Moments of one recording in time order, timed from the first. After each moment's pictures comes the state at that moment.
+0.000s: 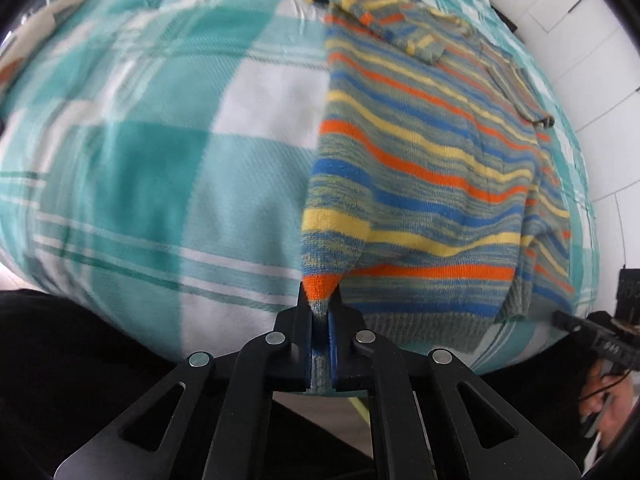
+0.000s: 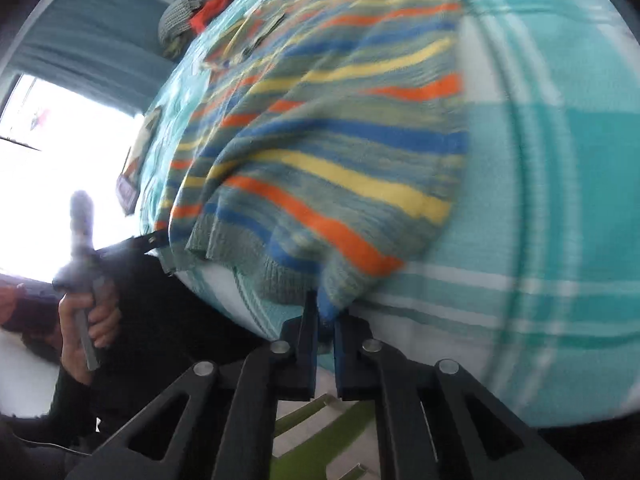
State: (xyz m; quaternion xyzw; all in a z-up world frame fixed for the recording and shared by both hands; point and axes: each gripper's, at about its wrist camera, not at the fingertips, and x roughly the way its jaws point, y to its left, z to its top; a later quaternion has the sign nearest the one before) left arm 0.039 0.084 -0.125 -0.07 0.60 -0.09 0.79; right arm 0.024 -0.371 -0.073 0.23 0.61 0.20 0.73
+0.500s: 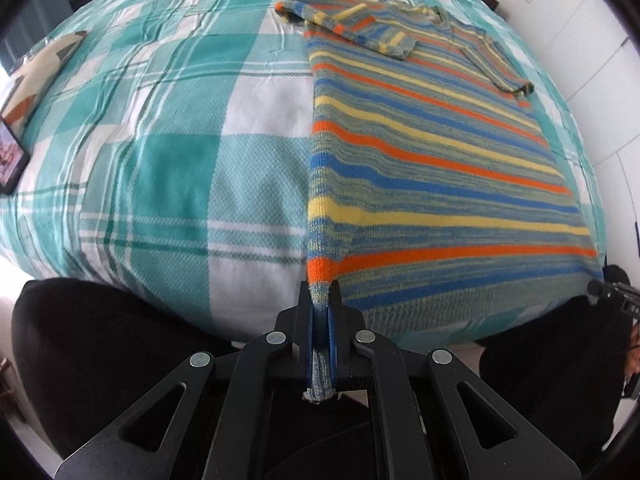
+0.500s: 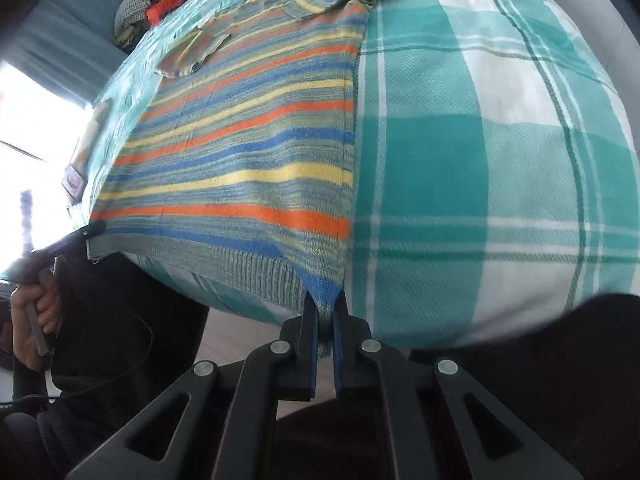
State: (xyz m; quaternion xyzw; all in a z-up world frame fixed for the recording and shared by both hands) left arm 0.004 0.082 -0.092 0.00 0.60 -0.10 0.79; right arm -0.016 -0.418 -0.023 0.13 0.64 0.11 0.75
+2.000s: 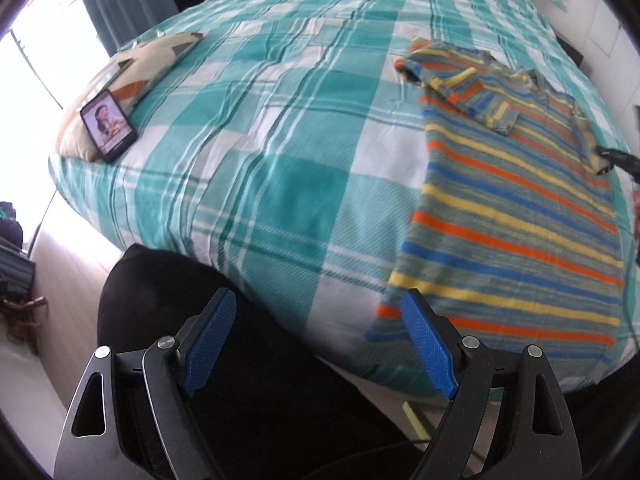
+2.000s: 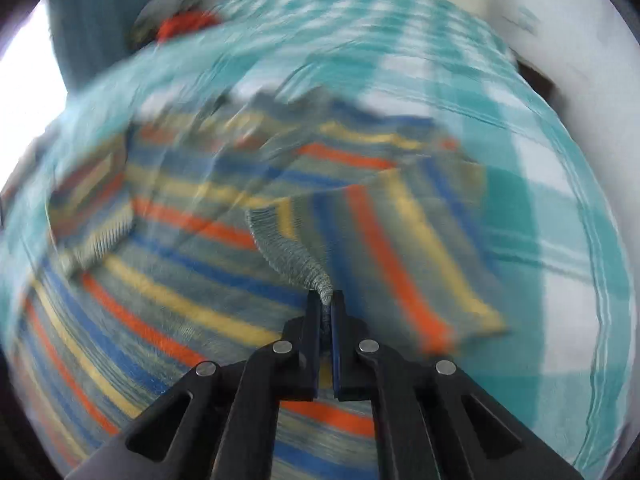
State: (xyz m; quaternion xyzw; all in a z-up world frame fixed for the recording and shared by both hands) left arm 0.011 0.110 -0.067 -0.01 0.55 0.09 0.83; right arm 0.268 -0.408 -0.049 -0.01 0.49 0.07 0.87
